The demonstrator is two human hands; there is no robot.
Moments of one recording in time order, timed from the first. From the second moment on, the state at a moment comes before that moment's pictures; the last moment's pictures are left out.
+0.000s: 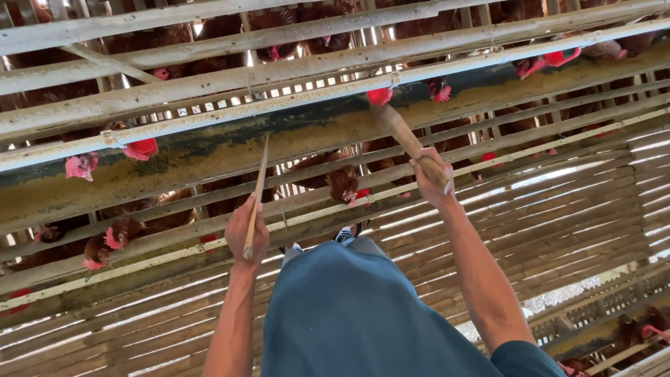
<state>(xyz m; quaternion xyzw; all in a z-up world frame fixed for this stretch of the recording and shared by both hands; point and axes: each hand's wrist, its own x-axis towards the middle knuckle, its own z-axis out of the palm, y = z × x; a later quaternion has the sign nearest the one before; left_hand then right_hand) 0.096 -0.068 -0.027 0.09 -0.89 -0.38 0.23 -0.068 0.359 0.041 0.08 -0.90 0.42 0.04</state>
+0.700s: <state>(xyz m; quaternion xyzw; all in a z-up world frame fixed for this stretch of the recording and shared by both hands) 0.120 -0.111 -0.029 0.13 -0.91 -0.32 0.23 -0.039 0.329 0.022 0.07 -0.91 0.41 0.08</state>
